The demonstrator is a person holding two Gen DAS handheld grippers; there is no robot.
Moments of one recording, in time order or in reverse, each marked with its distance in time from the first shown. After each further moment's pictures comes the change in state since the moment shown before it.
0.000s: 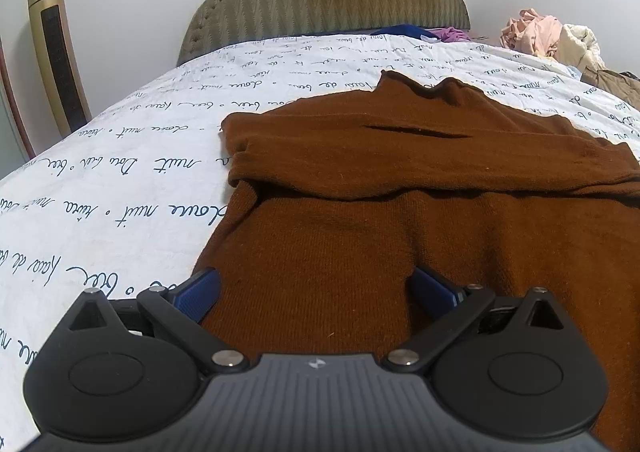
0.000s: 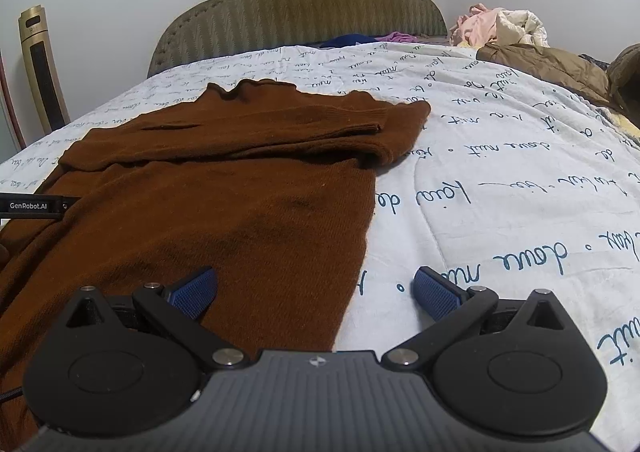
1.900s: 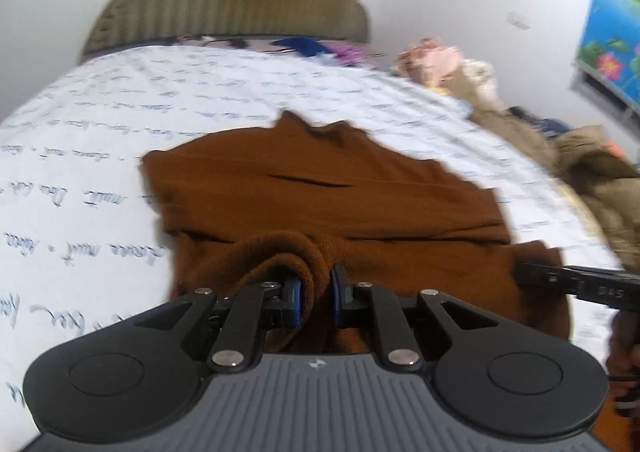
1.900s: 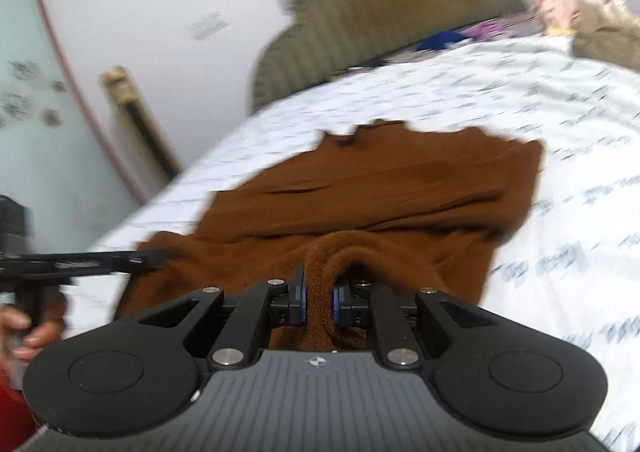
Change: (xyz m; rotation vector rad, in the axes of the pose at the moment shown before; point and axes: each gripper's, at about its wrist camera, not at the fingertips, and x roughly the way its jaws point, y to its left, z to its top) left arm -0.043 0.030 0.048 -0.040 0.033 -0.384; right arm -0.013 0.013 0.067 0.110 0.004 0.354
